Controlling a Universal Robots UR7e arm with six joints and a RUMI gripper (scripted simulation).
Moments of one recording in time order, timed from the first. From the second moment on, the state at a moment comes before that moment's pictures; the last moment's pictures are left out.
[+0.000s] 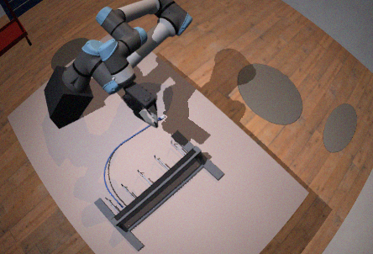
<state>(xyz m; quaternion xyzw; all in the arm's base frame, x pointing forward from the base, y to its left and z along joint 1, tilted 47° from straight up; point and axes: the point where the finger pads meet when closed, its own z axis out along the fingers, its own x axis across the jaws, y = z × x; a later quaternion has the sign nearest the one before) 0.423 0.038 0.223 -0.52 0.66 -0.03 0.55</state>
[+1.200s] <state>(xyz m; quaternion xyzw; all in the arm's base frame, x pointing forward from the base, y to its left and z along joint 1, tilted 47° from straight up) 0.432 0.045 0.219 -0.52 0.65 -0.03 0.55</state>
